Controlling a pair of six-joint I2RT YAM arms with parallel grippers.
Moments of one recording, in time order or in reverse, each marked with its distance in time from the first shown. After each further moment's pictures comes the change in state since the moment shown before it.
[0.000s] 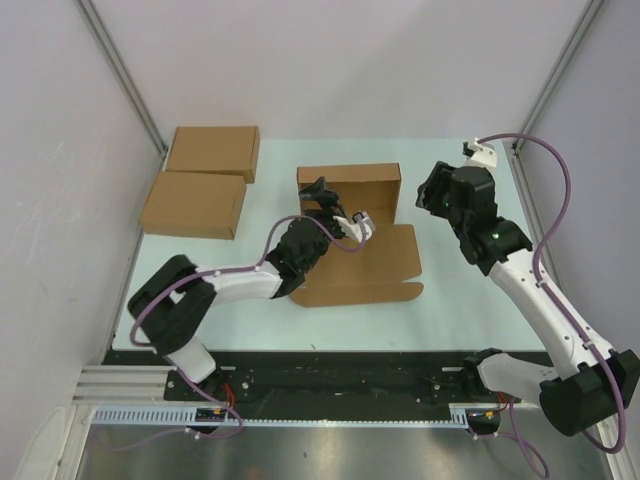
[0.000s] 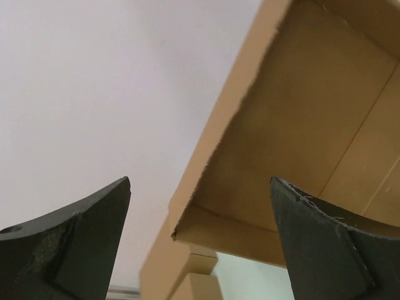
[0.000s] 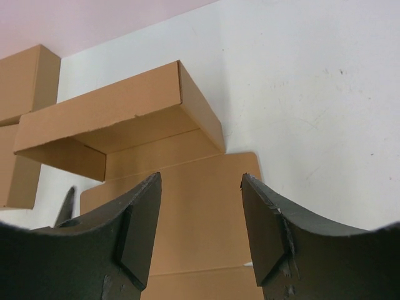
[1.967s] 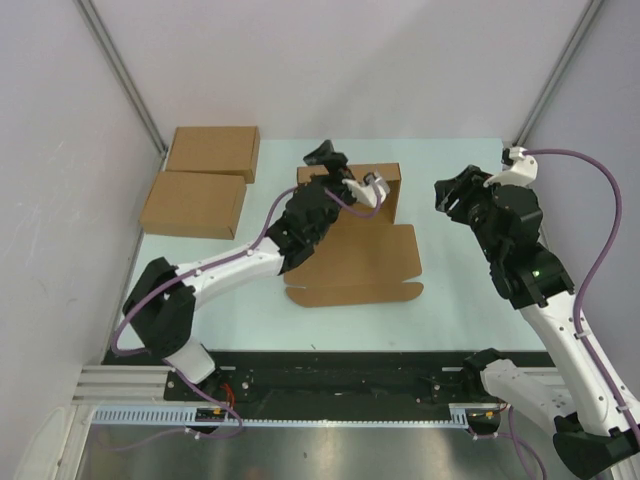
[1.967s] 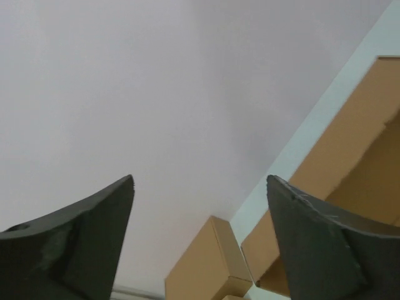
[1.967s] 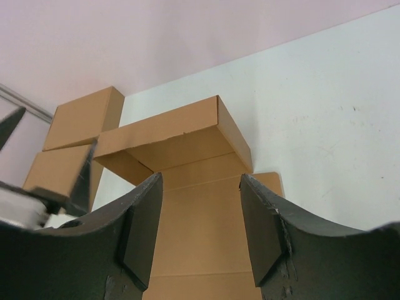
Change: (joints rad) left arm -0.014 0.024 0.385 -0.283 -0.056 0.026; right arm 0.009 -0.254 0.002 -0.030 -0.038 0.013
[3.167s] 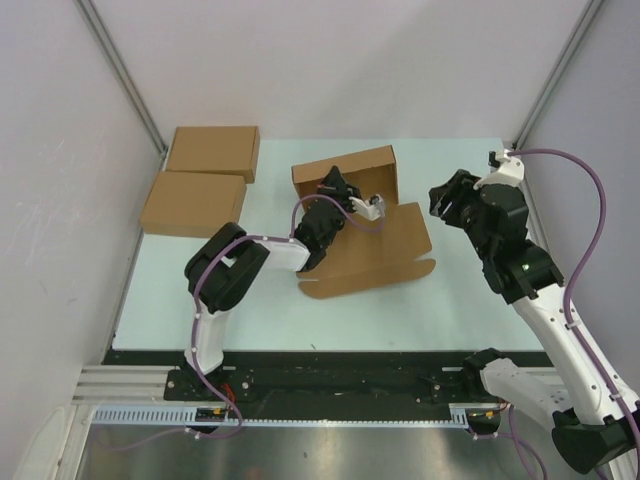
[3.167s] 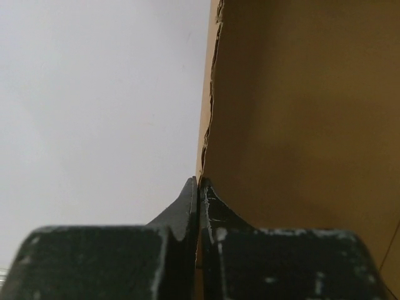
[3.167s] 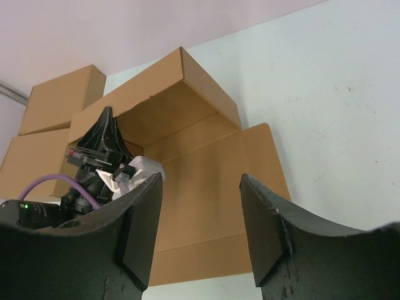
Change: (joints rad) left arm 0.098 0.420 -0.089 0.509 0.040 0.322; right arm 0.001 0.036 -0.037 -0.013 -0.004 -0.008
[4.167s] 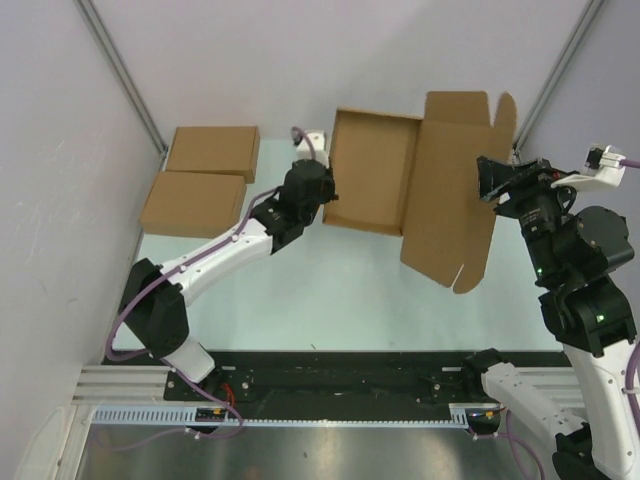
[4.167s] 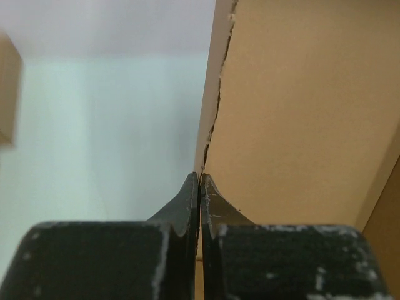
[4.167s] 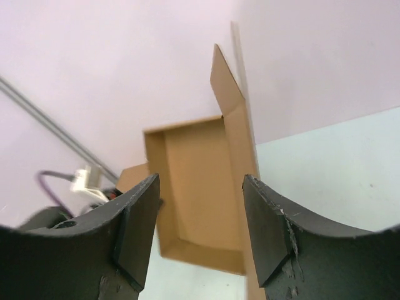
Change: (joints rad) left arm -0.011 -0.433 0.249 -1.003 -0.147 -1.556; right arm -0.043 -0.147 0.257 -0.018 -0.016 -0.014
